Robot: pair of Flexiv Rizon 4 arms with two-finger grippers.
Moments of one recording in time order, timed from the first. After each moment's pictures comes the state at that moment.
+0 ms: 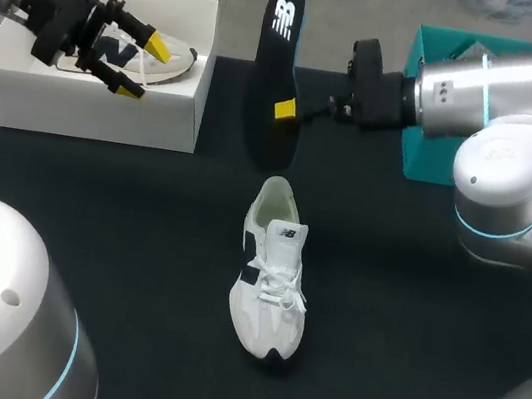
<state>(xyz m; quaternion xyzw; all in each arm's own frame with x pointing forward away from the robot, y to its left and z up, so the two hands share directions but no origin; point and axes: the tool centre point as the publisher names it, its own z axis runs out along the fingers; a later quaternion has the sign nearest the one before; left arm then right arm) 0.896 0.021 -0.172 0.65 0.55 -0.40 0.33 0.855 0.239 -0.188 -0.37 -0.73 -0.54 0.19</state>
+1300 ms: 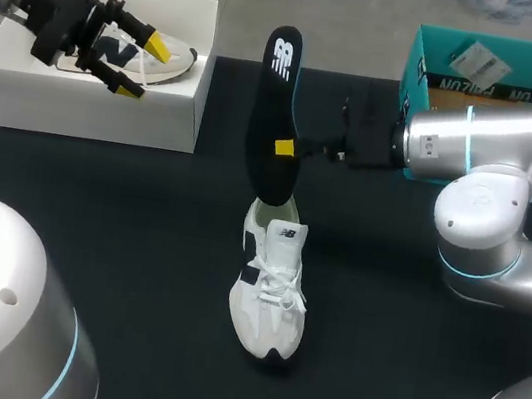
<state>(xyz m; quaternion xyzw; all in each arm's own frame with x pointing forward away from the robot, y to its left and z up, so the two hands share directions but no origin) 0.896 0.021 -0.171 0.65 0.55 -0.40 0.33 0.861 0.230 -0.259 -0.34 -0.75 -0.55 0.14</state>
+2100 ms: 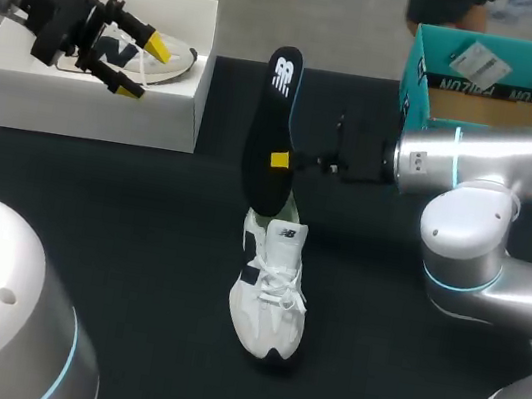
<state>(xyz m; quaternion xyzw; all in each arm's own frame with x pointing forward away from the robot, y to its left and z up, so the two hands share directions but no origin) 0.896 0.021 -0.172 0.65 0.55 -0.40 0.33 0.867 0.234 -0.294 -0.38 -0.73 -0.55 0.16</state>
